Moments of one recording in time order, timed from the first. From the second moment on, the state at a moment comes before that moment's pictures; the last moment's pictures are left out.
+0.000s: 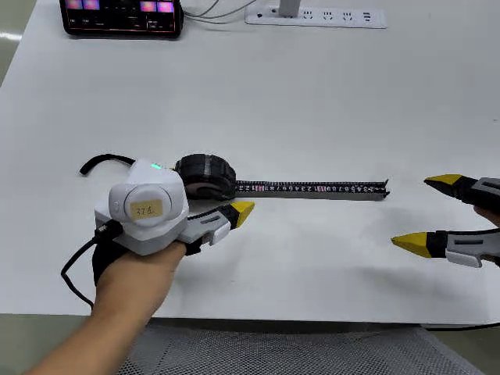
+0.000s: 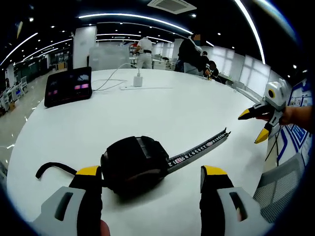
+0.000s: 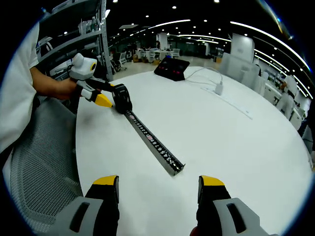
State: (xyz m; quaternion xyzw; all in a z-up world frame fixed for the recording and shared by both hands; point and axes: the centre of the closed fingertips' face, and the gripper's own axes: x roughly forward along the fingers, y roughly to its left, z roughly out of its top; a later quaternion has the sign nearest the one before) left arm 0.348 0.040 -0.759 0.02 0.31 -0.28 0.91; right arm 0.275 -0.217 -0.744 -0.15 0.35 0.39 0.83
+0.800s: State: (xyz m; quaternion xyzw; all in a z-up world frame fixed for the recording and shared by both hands) left arm 0.361 0.045 -0.767 -0.01 0.32 -0.21 0.92; right arm 0.312 -0.226 -0.757 -0.24 0.38 0.46 0.77
